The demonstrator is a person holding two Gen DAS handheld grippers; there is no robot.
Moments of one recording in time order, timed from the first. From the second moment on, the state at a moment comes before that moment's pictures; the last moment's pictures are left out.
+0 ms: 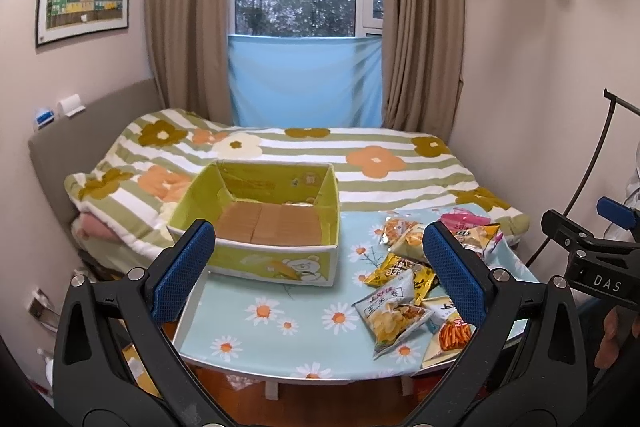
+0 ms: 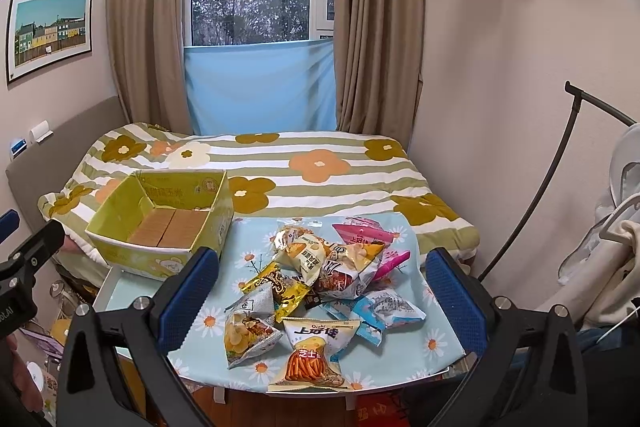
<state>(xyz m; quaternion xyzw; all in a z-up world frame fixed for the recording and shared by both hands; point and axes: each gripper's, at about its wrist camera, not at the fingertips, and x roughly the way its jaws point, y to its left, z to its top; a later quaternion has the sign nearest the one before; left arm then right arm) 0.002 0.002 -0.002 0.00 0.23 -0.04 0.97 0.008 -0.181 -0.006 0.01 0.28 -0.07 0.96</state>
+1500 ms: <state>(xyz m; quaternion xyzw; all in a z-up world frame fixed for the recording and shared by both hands) 0.007 0.005 -0.003 -0.01 0.24 -0.05 0.97 0.009 -0.180 -0.009 0.02 0.29 -0.07 0.96</state>
